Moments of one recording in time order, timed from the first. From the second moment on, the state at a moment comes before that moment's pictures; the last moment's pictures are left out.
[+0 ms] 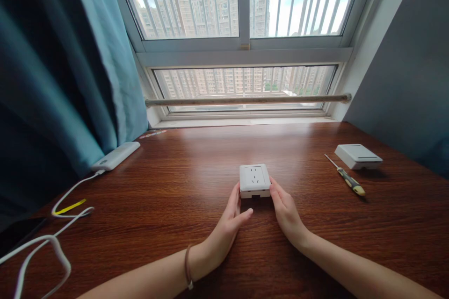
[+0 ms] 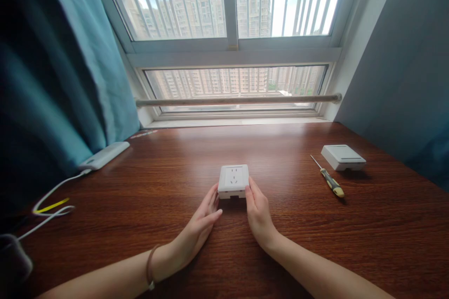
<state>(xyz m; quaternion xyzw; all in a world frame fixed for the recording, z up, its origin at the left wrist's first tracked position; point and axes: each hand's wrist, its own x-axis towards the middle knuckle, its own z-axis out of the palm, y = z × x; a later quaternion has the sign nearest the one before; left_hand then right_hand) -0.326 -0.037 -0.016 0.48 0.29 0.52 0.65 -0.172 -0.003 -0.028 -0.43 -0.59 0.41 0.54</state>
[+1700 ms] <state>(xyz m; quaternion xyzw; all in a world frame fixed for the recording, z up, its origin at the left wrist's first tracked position) -0.342 -0.041 -0.014 0.78 0.35 0.39 0.35 -0.162 -0.024 -0.013 -0.41 -0.58 0.34 0.62</state>
